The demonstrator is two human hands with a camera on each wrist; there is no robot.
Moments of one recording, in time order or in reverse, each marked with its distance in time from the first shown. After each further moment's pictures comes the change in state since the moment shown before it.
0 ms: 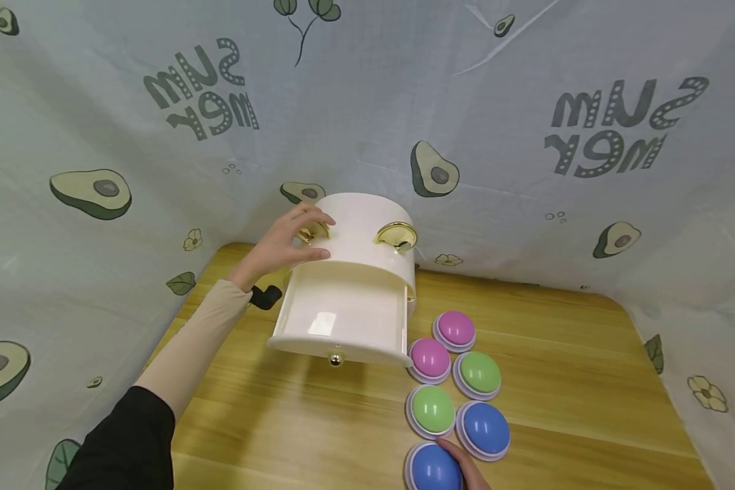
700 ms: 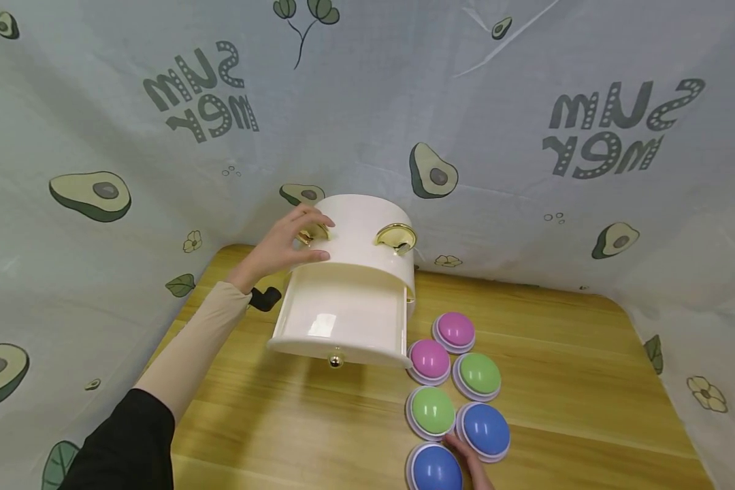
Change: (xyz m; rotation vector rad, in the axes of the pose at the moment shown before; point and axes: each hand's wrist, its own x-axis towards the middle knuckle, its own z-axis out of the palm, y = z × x) left_hand 0.001 -0.001 0.001 0.010 -0.006 0.010; right_hand 0.004 0.015 0.006 0.208 0.118 -0.259
